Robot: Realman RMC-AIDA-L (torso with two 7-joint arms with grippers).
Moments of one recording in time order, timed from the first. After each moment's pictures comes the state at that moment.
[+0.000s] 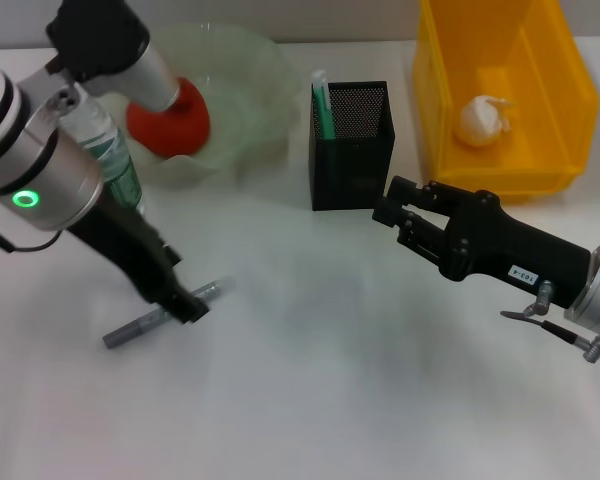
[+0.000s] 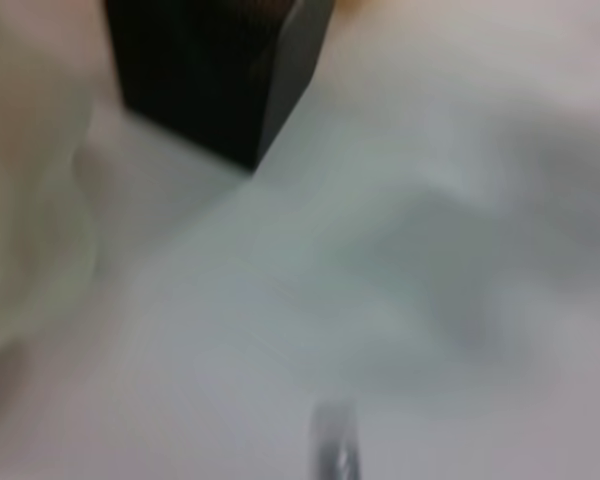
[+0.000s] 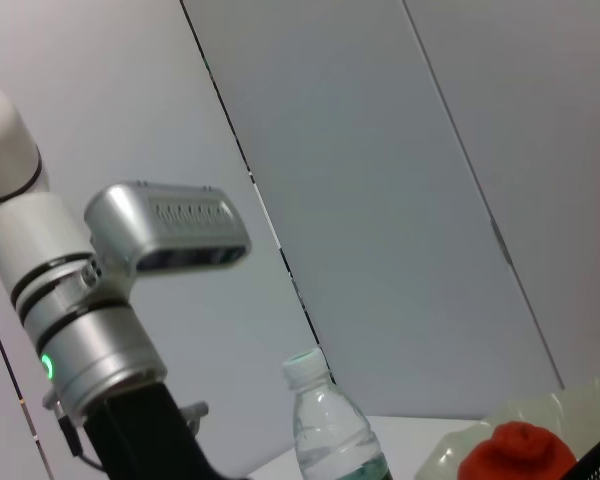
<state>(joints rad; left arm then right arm) -0.66 -2.07 1.32 1.31 2.55 1.73 -2.32 0.39 2.09 -1.24 -0.30 -1.13 -1.48 1.03</state>
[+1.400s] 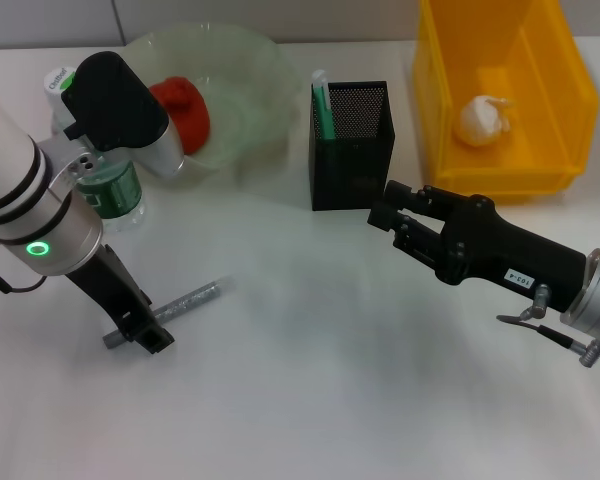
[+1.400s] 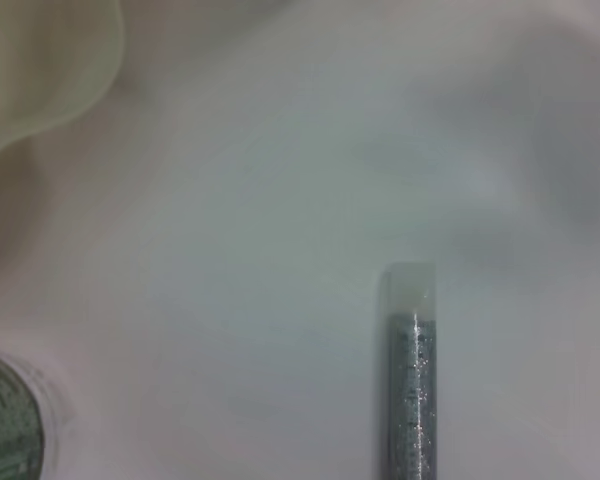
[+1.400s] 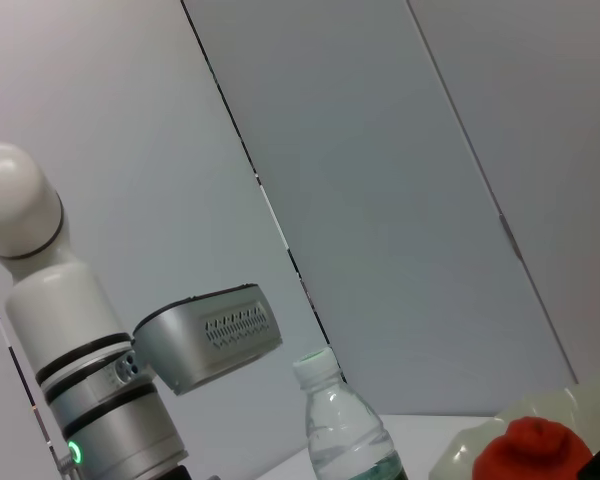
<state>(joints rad) -0.62 -2.08 1.47 1.21 2.66 1.61 -2.40 0.41 2.09 -1.24 -0.27 -1.13 -1.49 1.04</state>
